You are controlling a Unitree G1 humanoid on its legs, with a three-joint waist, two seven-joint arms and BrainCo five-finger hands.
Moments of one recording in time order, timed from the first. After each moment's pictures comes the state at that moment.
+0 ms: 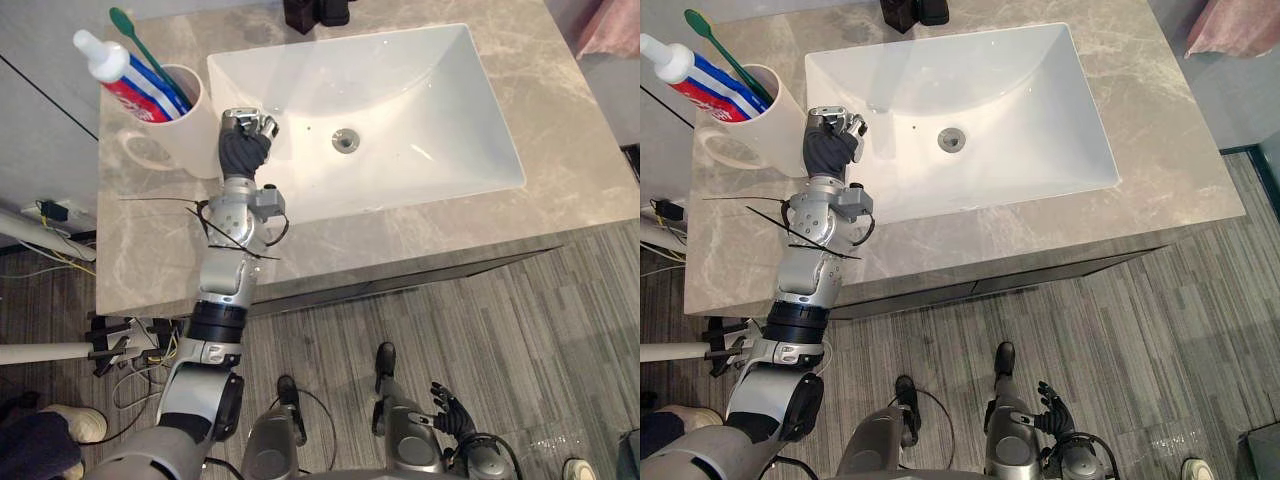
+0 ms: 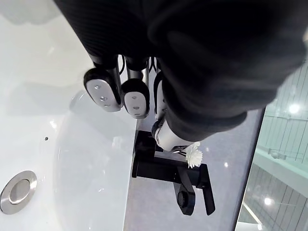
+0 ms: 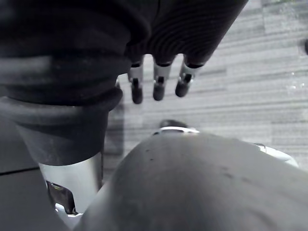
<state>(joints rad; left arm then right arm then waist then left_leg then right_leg) -0.69 0.17 0.02 0.19 -0.26 -0.03 0.22 0.22 -0.14 0.01 0.65 -0.08 -0.09 0.05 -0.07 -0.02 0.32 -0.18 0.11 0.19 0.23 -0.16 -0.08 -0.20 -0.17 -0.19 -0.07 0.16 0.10</state>
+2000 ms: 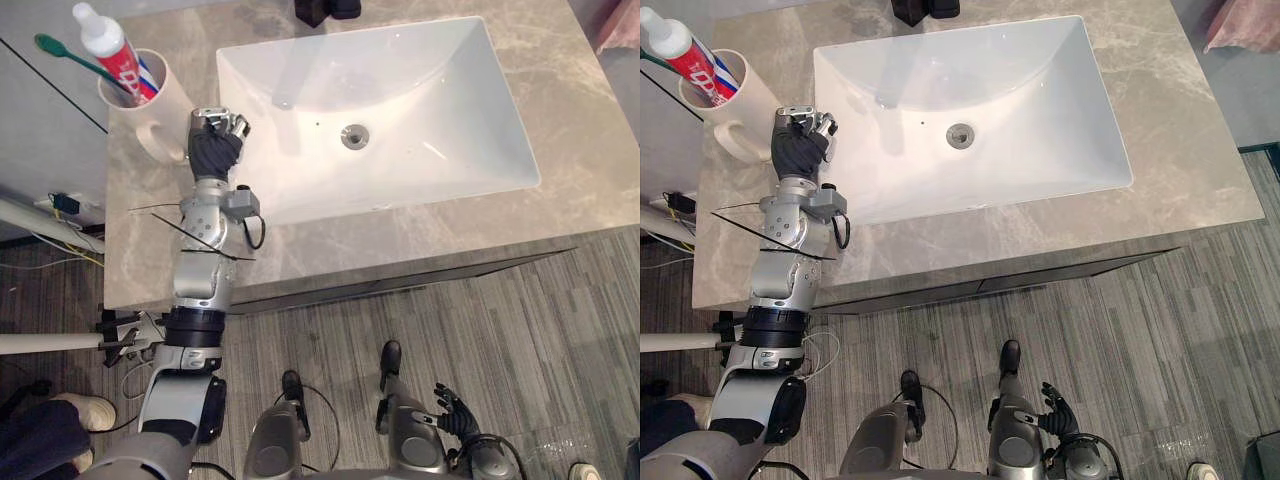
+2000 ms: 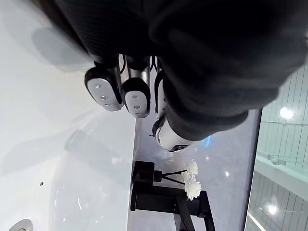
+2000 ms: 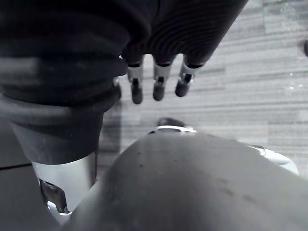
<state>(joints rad) -0.63 0.25 0.08 0.15 -0.30 -0.05 0.20 0.22 -0.15 0.00 0.66 -0.07 -0.09 0.05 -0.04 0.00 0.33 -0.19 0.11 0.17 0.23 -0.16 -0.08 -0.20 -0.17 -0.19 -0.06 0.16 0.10</state>
